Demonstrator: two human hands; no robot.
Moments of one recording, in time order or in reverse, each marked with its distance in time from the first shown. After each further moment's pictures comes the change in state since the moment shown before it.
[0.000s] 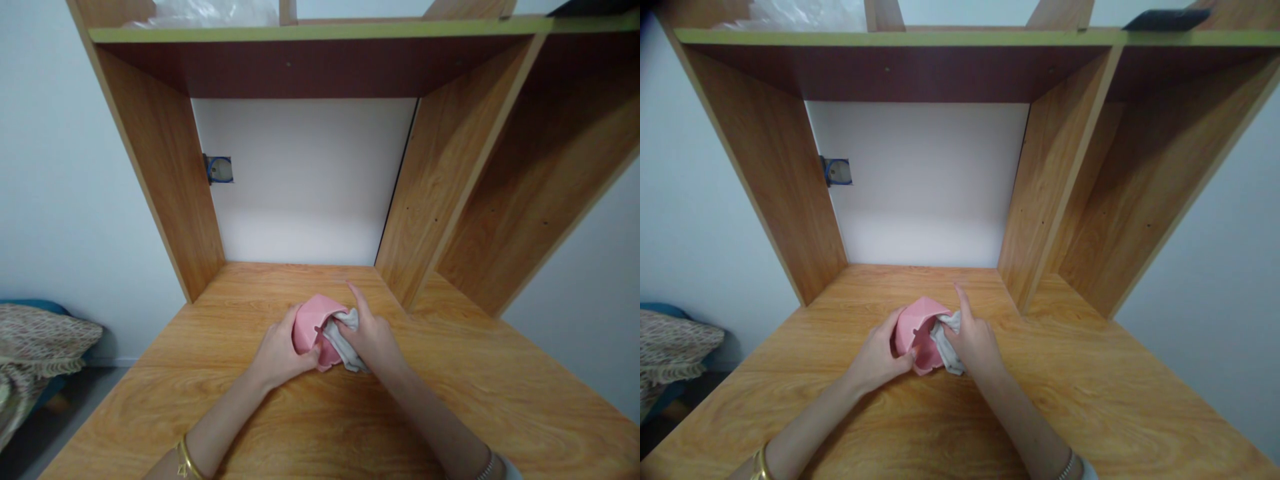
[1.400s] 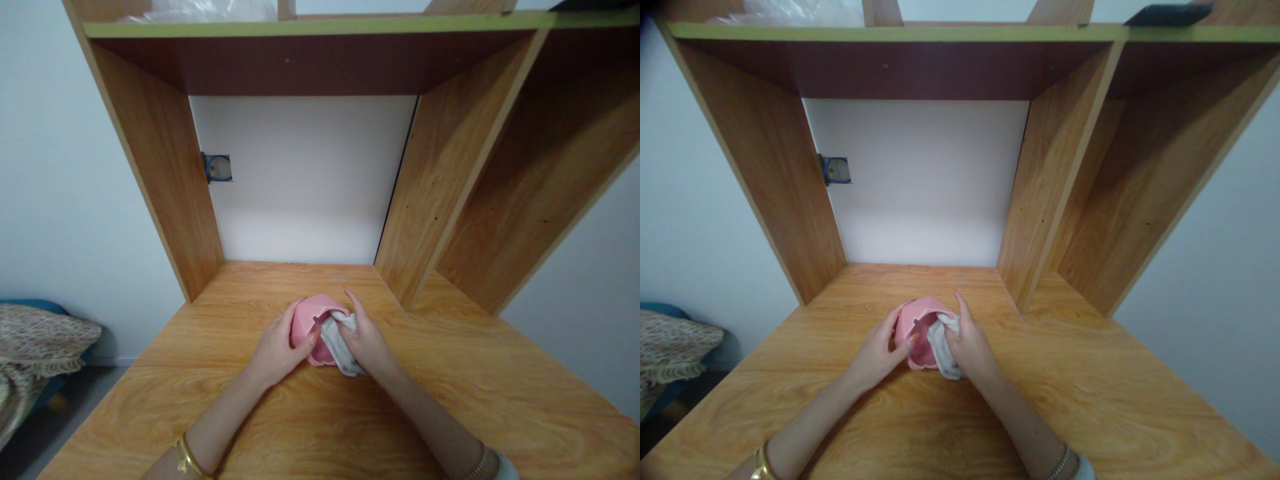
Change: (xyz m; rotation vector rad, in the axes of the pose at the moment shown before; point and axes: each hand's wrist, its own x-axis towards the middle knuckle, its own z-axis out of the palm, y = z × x) left_hand 0.001 -0.010 0.005 -0.136 0.015 0.029; right_hand -0.004 0.008 0.018 0.463 -0.108 0.051
